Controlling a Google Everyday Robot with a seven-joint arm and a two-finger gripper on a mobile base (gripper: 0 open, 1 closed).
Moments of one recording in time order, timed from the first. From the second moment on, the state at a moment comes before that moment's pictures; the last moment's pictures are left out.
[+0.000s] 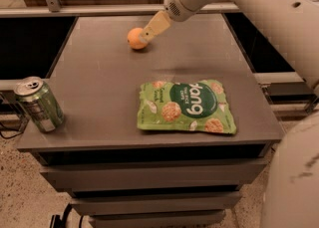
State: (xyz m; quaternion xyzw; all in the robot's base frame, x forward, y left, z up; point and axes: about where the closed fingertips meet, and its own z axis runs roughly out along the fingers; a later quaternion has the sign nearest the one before) arm 0.746 -0.018 0.930 -0.43 0.81 0.09 0.39
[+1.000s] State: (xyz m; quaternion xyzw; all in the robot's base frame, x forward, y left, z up) arm 0.762 0.040 0.885 -0.44 0.80 0.14 0.38
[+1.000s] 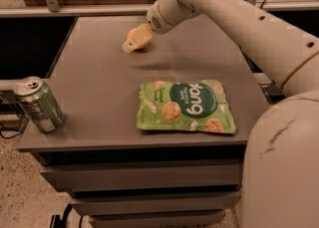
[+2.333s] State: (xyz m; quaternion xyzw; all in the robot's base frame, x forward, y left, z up) arm 0.774 0.061 0.855 -0.46 0.78 0.18 0.39
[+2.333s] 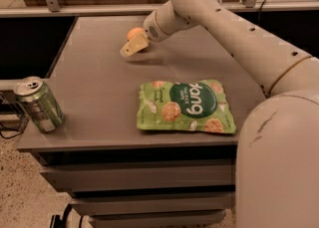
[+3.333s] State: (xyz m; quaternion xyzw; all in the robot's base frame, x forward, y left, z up) arm 0.761 0.052 0.863 -0.47 0.77 0.21 0.39
